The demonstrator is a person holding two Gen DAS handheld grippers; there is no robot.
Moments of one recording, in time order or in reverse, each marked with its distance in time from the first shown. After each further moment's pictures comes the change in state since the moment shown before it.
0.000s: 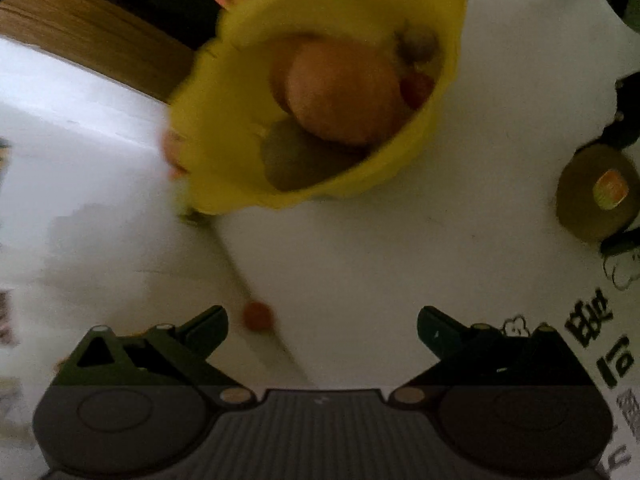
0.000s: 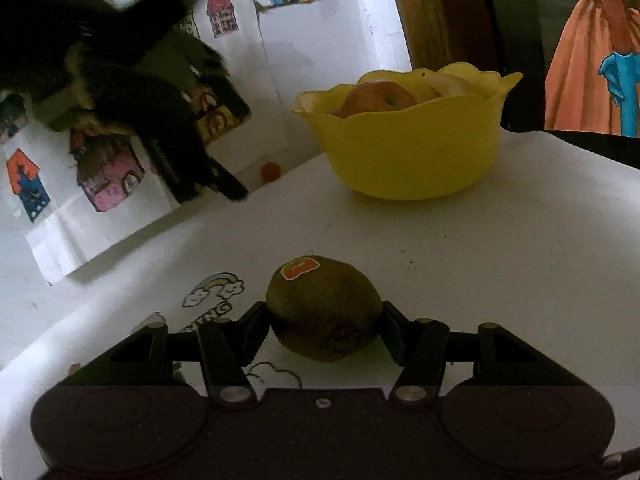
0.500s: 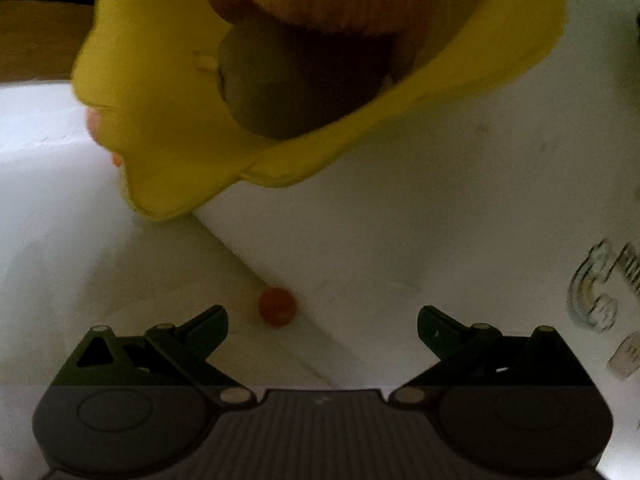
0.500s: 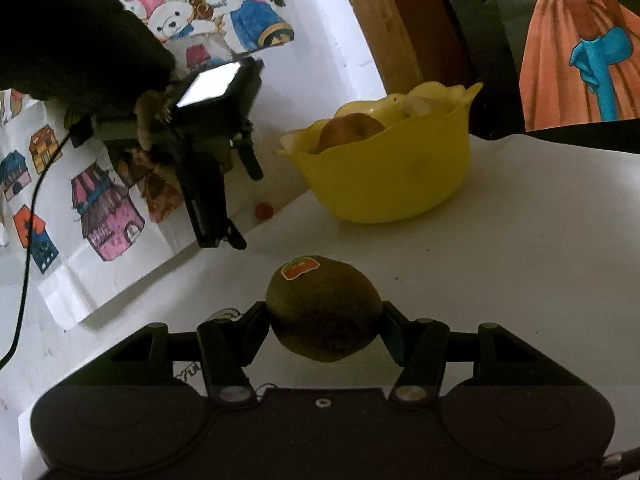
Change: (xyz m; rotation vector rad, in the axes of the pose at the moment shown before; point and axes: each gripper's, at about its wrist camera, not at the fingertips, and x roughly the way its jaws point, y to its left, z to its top) left arm 0.073 0.018 0.017 0.278 0.269 -0.019; right arm -0.012 -0.016 -0.005 0.114 -0.105 0.009
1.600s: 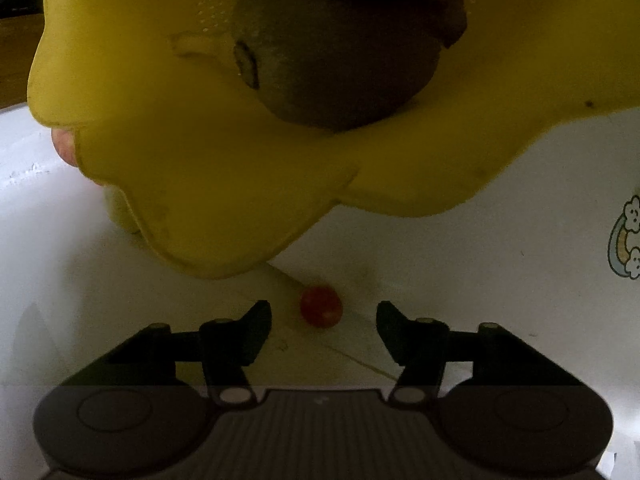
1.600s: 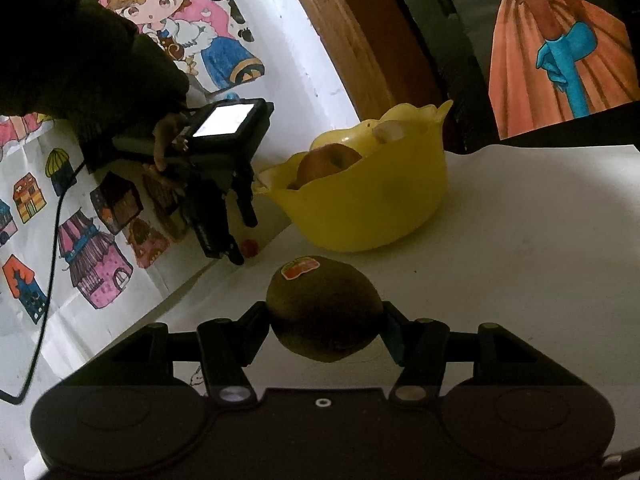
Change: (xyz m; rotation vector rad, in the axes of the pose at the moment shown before) left arm 0.015 0.017 0.017 0.155 0.106 -0.041; right arm -0.001 0.004 0.001 0.095 -0.095 -0.055
